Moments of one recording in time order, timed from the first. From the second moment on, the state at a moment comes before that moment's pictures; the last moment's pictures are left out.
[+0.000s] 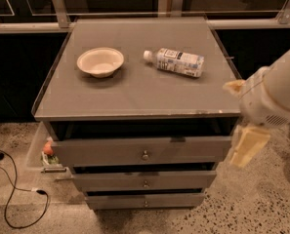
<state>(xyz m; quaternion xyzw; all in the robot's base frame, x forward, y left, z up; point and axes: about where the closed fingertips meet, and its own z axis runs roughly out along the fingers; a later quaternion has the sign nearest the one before) 0.426 -0.197 0.880 -0.63 0.75 -0.02 0.19</state>
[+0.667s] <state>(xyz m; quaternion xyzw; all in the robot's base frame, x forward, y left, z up) 0.416 -0.199 0.819 -0.66 0.72 -0.02 0.21</state>
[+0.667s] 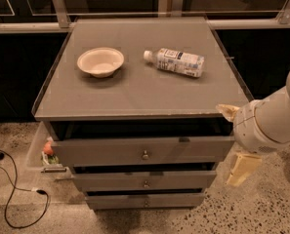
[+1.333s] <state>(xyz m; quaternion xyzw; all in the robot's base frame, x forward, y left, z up) 0.432 -0.211 0.735 -0.65 0.73 -0.01 0.21</state>
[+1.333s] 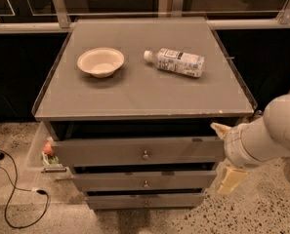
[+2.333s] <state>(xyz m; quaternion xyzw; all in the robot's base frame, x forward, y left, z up) 0.483 -0.180 0.674 -0.70 0.66 -0.02 0.28</state>
